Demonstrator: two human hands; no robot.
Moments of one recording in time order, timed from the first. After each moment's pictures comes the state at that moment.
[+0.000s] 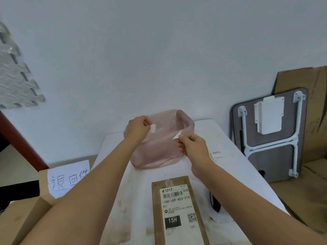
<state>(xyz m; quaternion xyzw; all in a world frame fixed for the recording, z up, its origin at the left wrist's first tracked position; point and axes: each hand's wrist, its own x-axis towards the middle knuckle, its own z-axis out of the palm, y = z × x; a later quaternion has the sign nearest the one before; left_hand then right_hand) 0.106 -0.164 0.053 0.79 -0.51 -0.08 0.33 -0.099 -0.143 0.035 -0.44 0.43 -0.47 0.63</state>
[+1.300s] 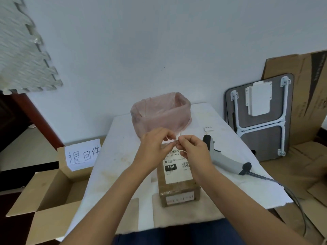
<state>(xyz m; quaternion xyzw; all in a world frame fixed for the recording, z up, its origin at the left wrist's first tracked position) -0.014 0.031 0.037 0.63 -0.69 0.01 0.35 -0.148 -0.005 0.019 -0.44 0.40 -0.47 0.65</state>
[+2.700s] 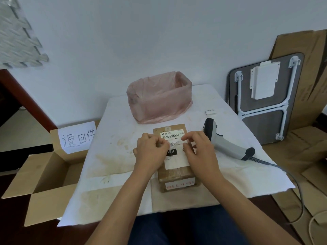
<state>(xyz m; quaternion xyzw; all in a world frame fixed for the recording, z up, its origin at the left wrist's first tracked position) -0.028 0.045 -0.008 0.81 -0.44 -0.18 0.33 -0.170 0.003 -0.034 -0.76 0.45 -0.39 0.27</state>
